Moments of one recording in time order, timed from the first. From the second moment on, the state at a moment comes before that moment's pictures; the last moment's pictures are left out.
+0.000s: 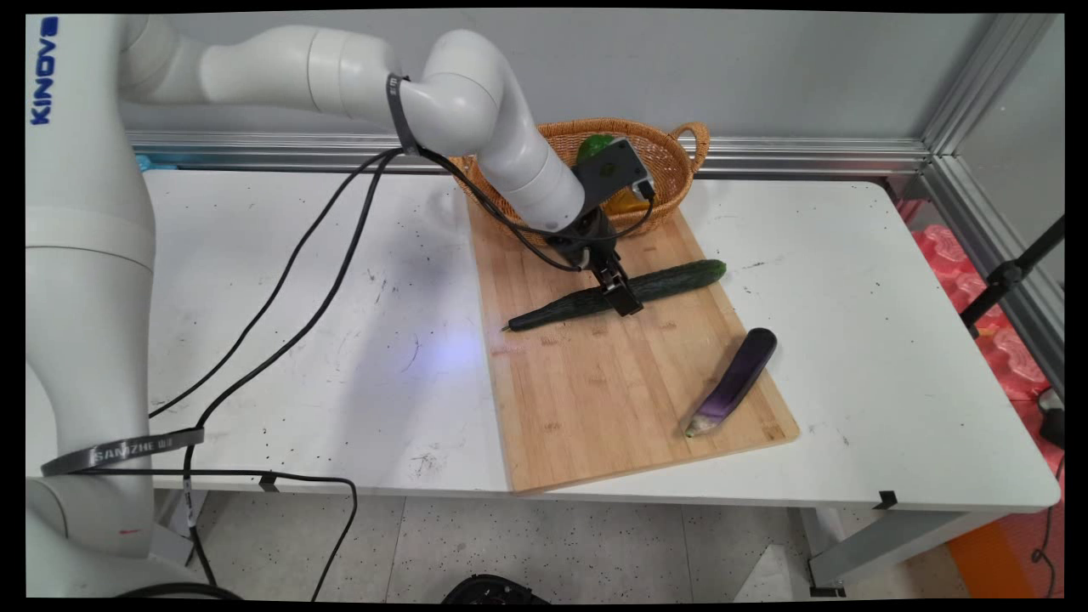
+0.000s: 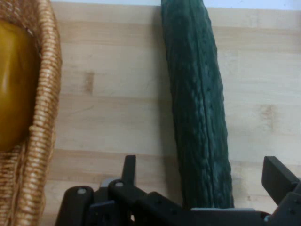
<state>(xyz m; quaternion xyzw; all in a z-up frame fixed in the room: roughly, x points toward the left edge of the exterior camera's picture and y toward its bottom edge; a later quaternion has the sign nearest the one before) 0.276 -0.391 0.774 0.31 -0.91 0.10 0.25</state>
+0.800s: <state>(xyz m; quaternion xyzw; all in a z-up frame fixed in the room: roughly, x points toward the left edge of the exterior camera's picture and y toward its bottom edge) 0.268 -0.396 0.764 0.31 -0.91 0.09 0.25</state>
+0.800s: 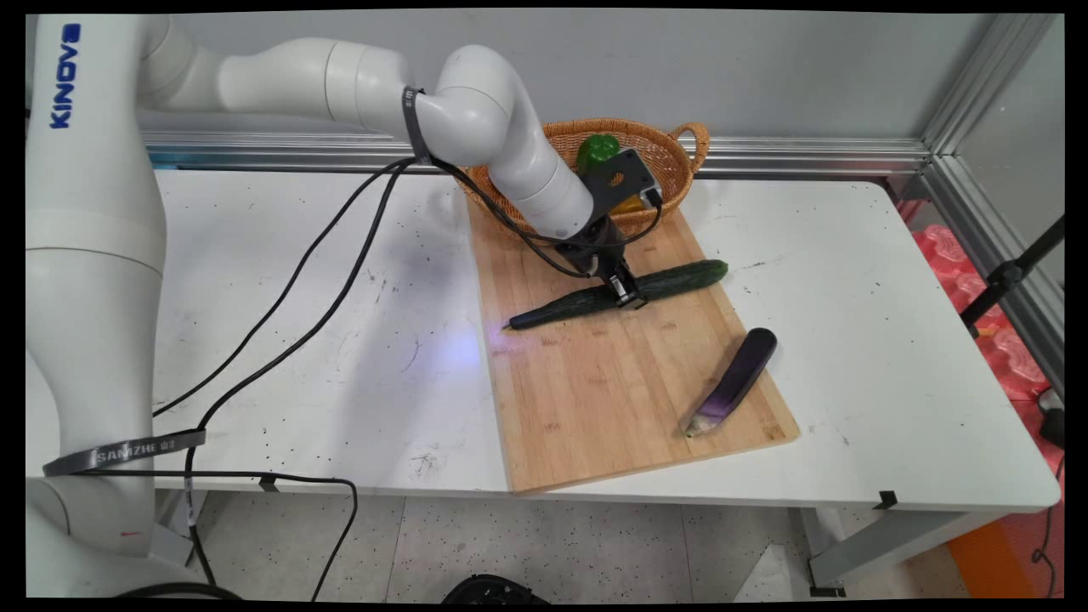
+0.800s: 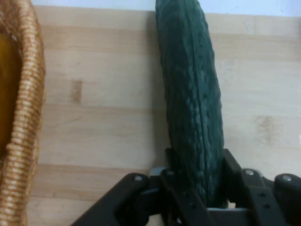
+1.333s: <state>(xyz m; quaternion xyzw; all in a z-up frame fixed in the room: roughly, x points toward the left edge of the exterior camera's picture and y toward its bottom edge) 0.264 -0.393 0.798 0.31 -0.91 0.09 0.26</state>
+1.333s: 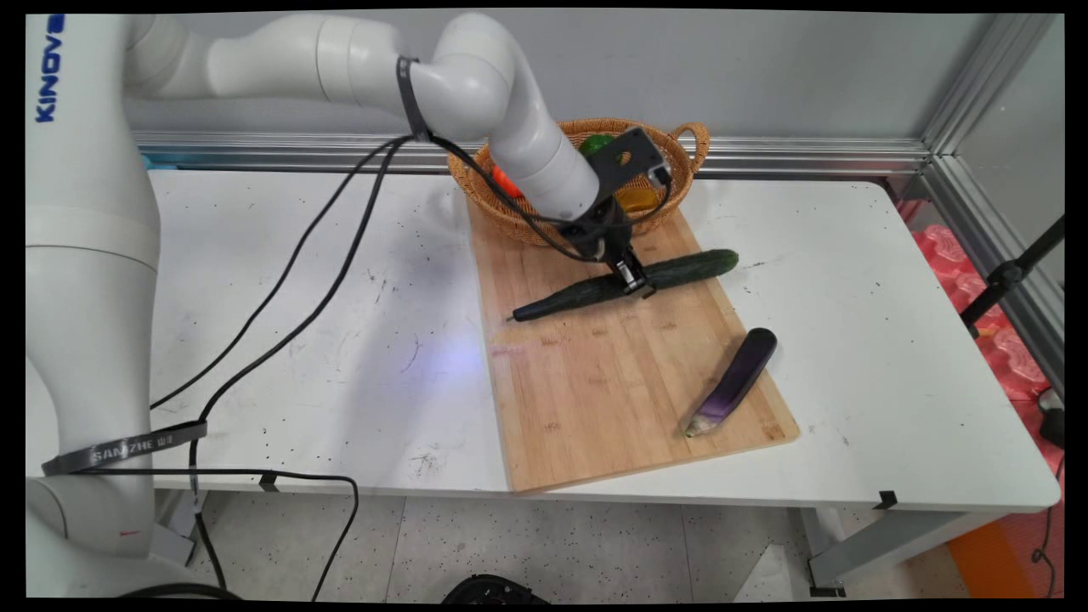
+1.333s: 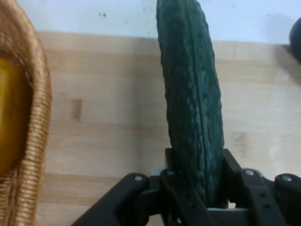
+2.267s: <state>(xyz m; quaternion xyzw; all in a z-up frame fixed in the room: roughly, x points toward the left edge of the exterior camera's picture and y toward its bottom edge) 0.281 -0.451 0.895 0.24 -0.92 0.17 0.26</state>
